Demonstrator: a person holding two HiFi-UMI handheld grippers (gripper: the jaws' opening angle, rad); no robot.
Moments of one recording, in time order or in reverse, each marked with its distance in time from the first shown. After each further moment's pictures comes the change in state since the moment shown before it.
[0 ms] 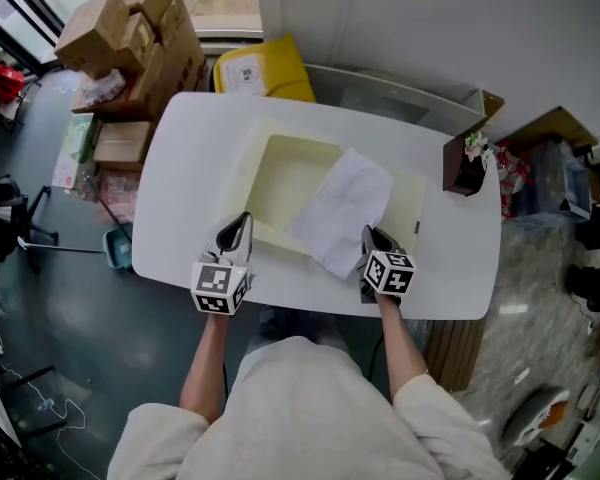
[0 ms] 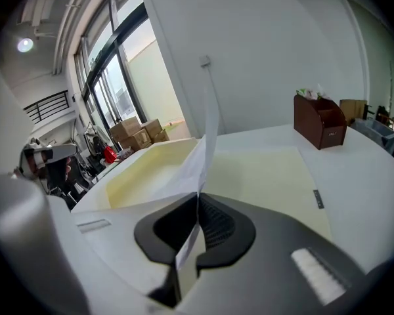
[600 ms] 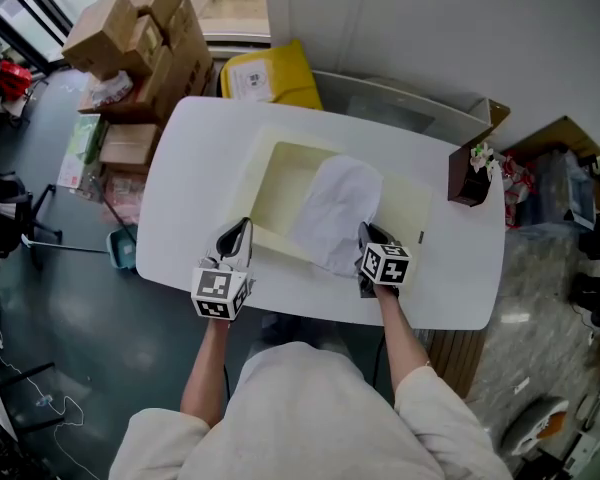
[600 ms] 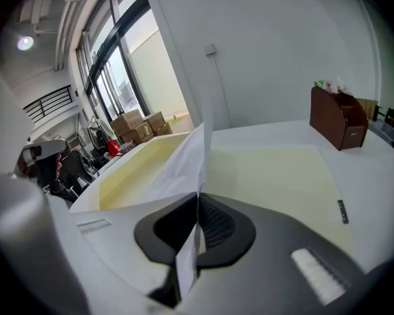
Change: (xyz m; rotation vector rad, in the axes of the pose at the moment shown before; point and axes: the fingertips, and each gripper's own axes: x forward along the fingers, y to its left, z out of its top) left arm -0.002 0.010 0.003 -0.003 0.005 0.033; right arm 0.040 0.005 0.006 -0.031 0.064 0.036
